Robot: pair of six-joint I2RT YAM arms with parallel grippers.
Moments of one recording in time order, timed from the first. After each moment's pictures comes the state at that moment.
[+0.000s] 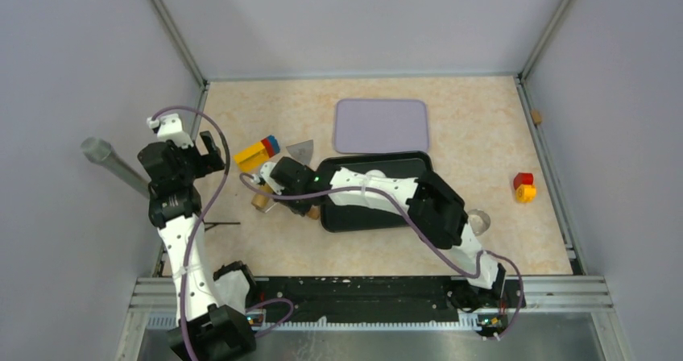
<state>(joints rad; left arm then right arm) 0.45 0.86 0.85 -0.35 0.25 0.03 1.17 2.21 1.82 -0.54 0.10 -0.03</state>
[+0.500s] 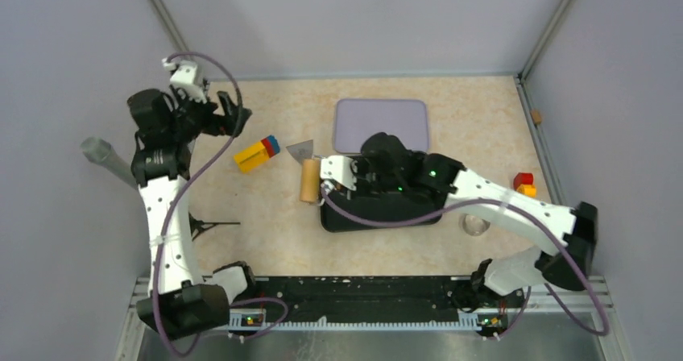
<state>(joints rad) 0.36 1.05 1.22 -0.46 0.68 0.03 1.06 1.48 1.43 -0.65 -0.06 -0.53</state>
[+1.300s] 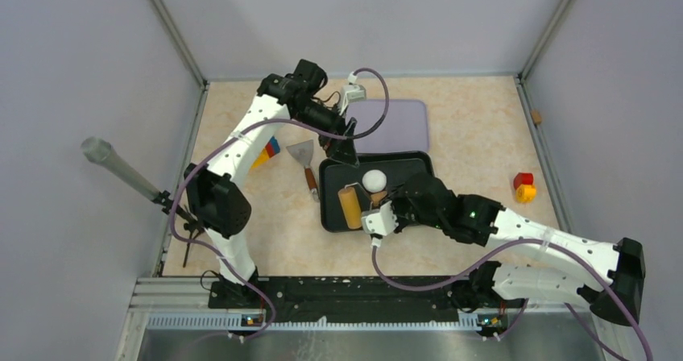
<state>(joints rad) -0.45 1.84 1.89 -1.18 0.93 0.40 1.06 1.00 0.85 -0.51 0.11 -1.14</state>
